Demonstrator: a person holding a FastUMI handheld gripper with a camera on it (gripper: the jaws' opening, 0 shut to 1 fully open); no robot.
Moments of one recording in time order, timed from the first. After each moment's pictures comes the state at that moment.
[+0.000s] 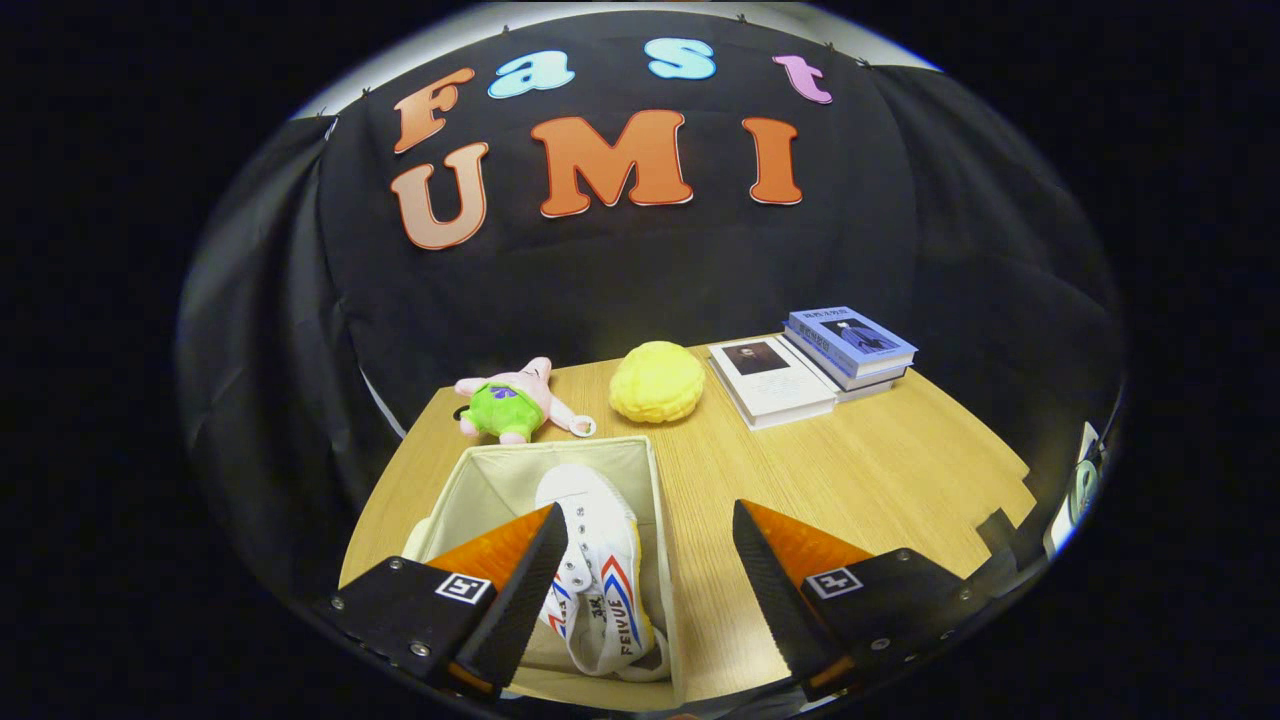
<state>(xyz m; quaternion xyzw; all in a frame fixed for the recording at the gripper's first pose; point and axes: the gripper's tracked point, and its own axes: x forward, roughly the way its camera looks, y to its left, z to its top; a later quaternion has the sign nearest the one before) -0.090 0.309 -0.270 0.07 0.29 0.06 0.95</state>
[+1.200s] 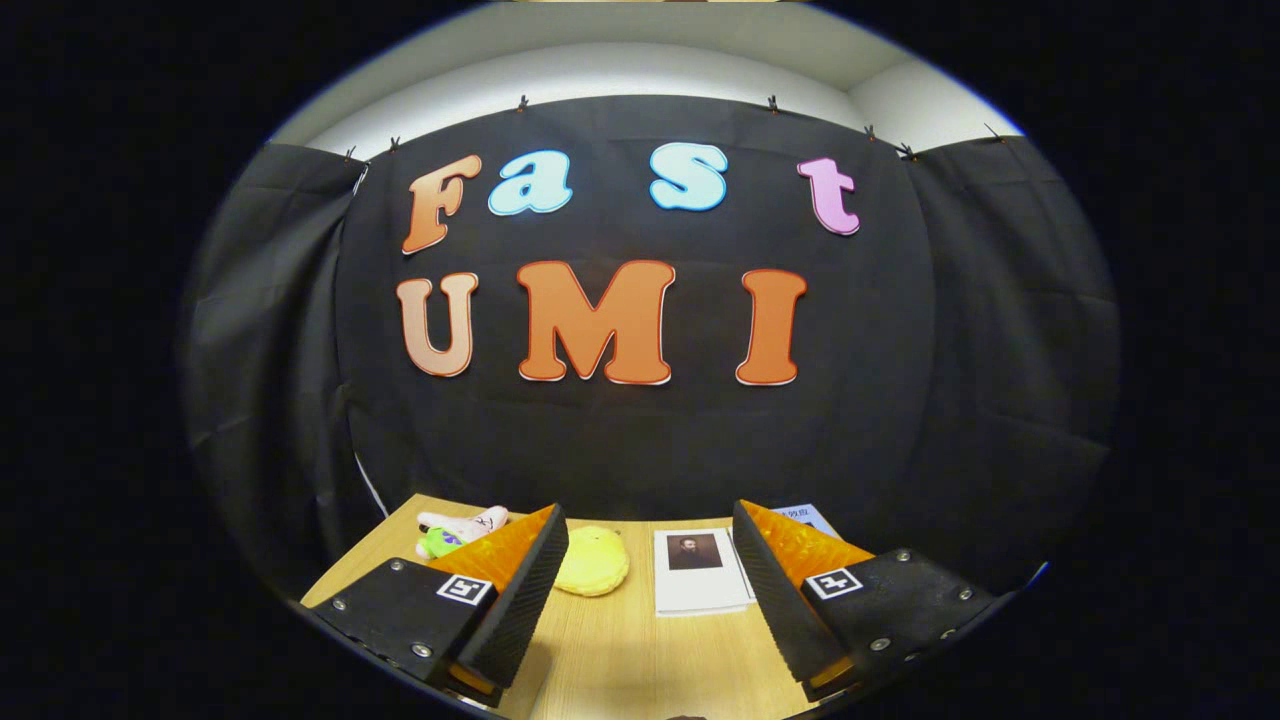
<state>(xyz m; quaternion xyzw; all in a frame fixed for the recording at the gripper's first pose) 0.054 0.158 -0.062 0.02 0.10 0.09 0.99</state>
